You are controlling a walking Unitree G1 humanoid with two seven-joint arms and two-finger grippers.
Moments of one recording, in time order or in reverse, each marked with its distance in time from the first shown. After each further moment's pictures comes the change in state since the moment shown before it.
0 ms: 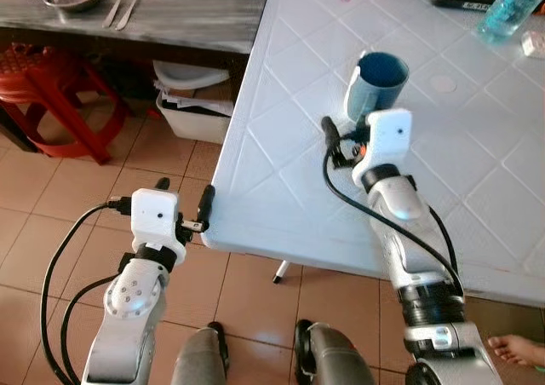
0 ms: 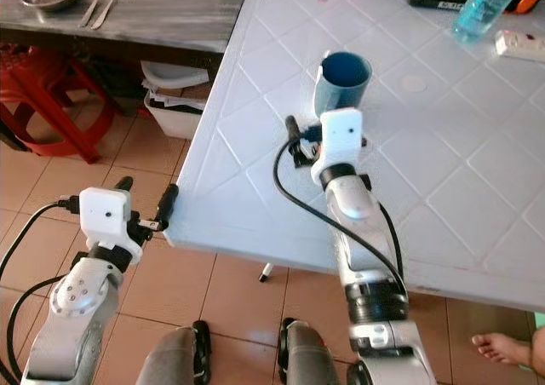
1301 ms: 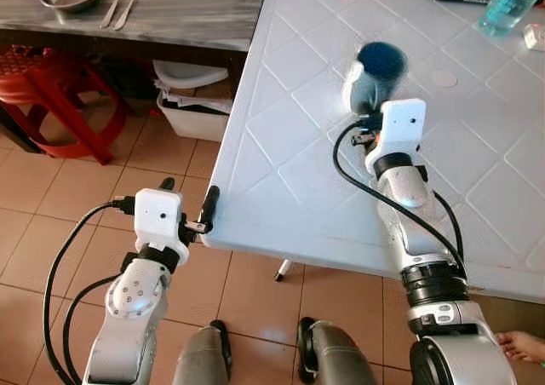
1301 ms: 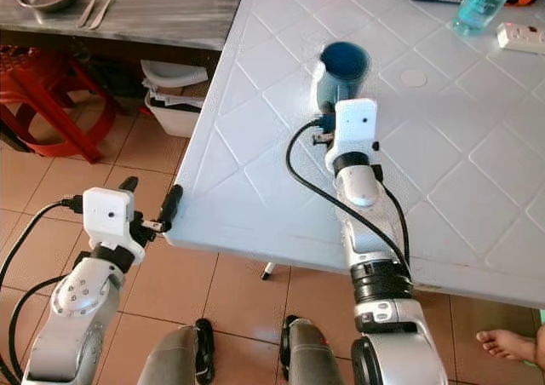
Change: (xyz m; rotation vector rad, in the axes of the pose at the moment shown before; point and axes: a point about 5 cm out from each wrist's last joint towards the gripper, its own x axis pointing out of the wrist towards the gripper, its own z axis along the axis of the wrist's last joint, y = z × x) left arm 0.000 -0.003 0.000 -0.006 0.003 -0.027; right arm 0.013 -0.025 -0.007 -0.062 0.003 -0.153
